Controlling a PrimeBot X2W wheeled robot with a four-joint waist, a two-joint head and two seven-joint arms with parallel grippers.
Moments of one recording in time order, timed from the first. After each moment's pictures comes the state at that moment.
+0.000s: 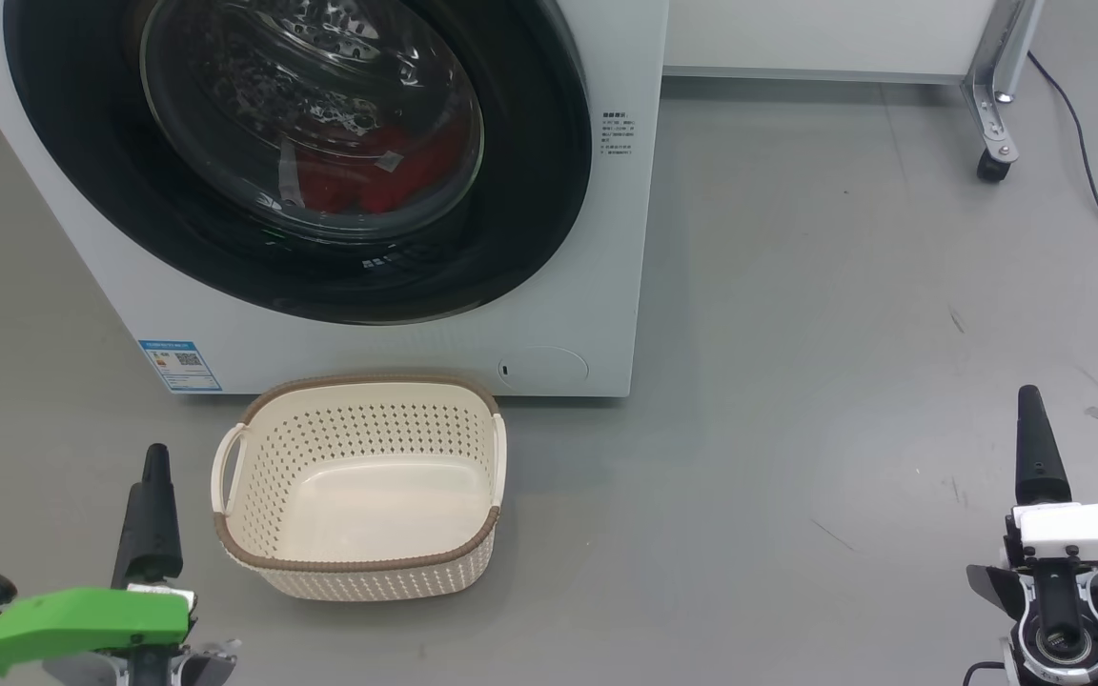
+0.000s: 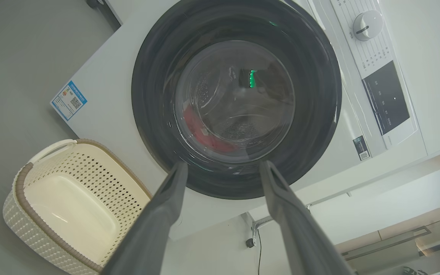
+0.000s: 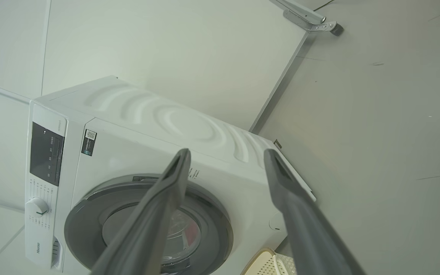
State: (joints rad) left arm -0.02 0.03 0.04 0.16 -1.26 -0.12 -0.07; right arm -0.03 -0.02 -0.11 0.13 1.26 0.08 -0.06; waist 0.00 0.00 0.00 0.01
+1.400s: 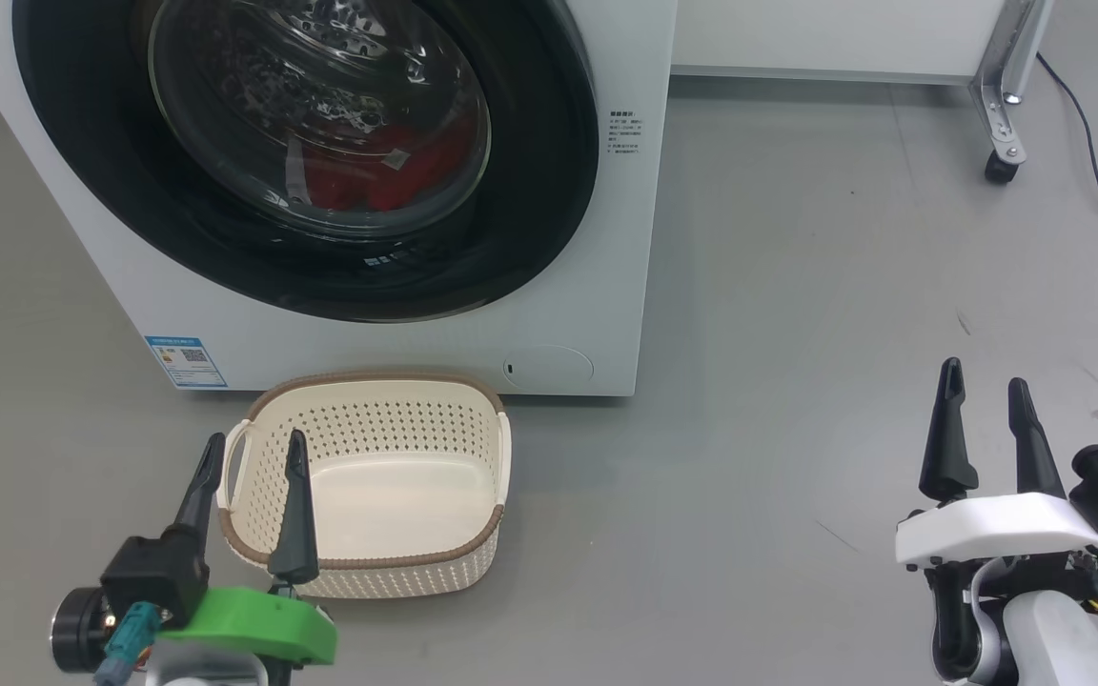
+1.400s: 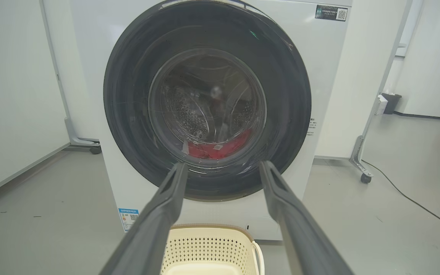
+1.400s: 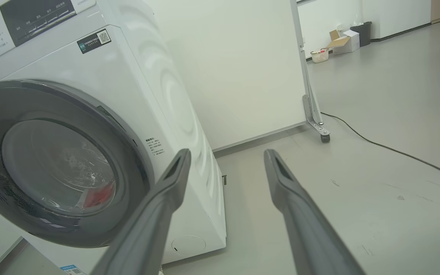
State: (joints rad) left arm -0.02 0.03 -0.14 0.09 -0.36 -0.03 -0.20; right arm -0.03 -0.06 0.07 0.08 0.56 -0.05 -0.20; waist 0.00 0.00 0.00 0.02
